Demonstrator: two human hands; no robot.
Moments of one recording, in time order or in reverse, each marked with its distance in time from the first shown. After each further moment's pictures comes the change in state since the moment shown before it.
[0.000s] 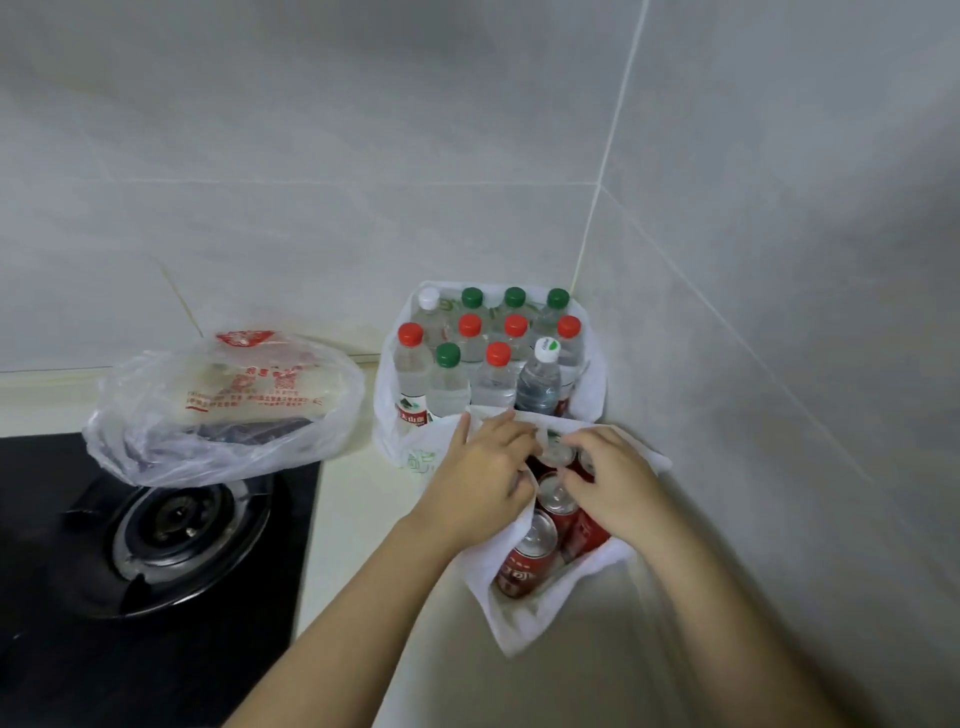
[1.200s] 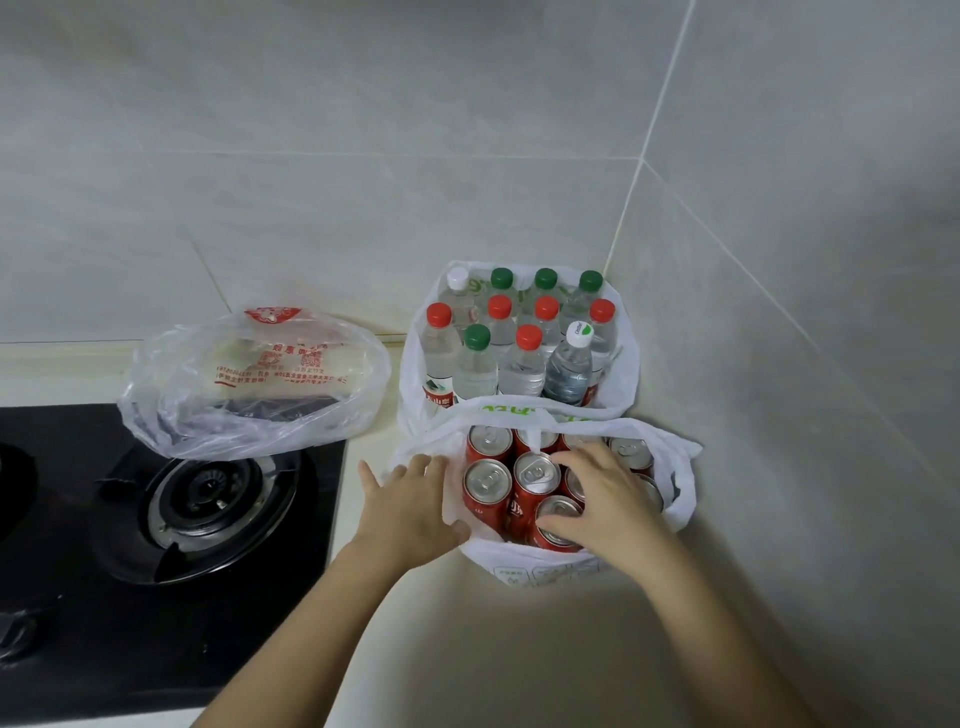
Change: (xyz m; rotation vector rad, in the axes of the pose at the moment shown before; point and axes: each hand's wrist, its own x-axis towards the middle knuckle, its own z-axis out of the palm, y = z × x) left_hand -0.063 -0.063 0.014 0.186 -0.242 -0.530; right_hand -0.012 -0.013 0.041 -0.076 -0.154 -0.048
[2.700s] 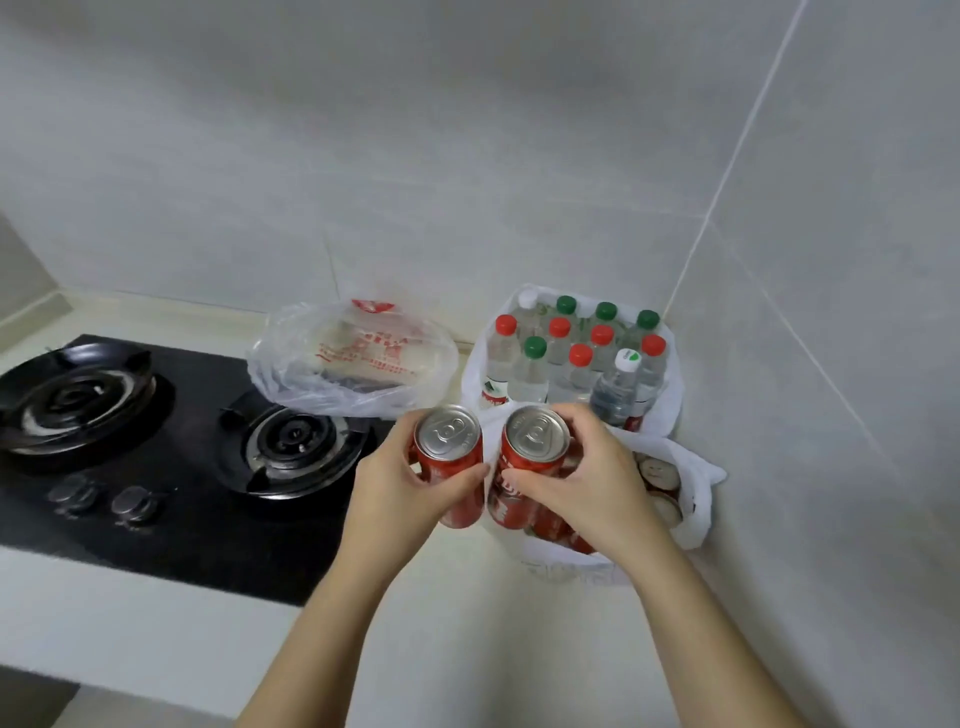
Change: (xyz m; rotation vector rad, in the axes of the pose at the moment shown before) left_hand -0.133 0.028 -0.059 -1.071 0.667 -0.135; right_hand -0.053 -0.081 -0.050 0.649 0.102 -0.233
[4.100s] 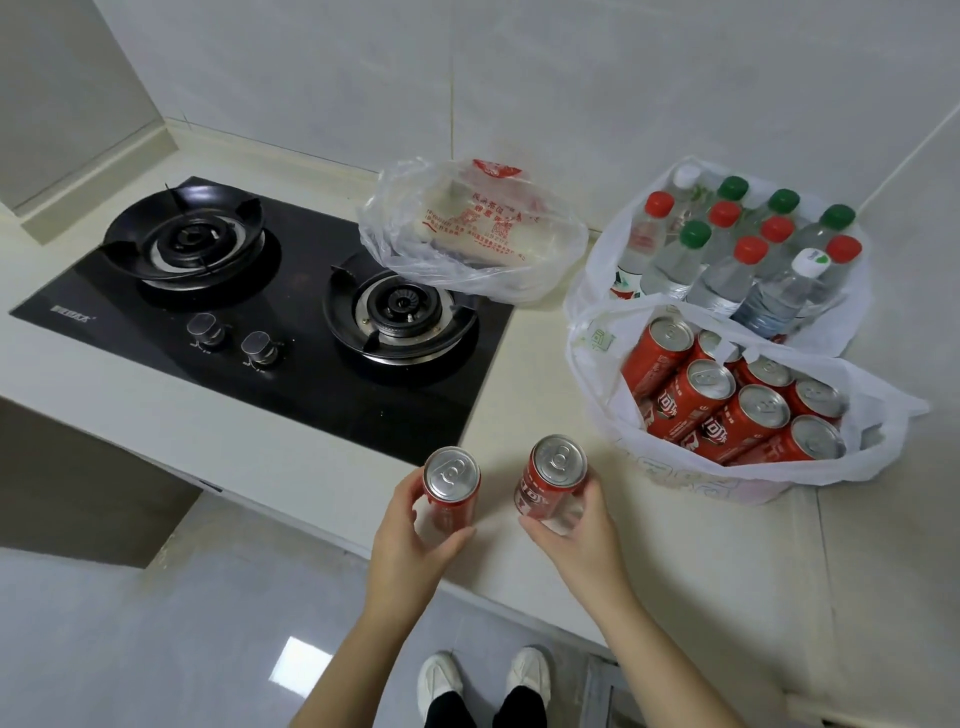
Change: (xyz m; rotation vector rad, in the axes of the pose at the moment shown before) left_hand -0.124 -0.185 -0.063 0.104 0.087 -0.298; right_hand -0.097 0.124 0.179 0.190 -0.073 0.283
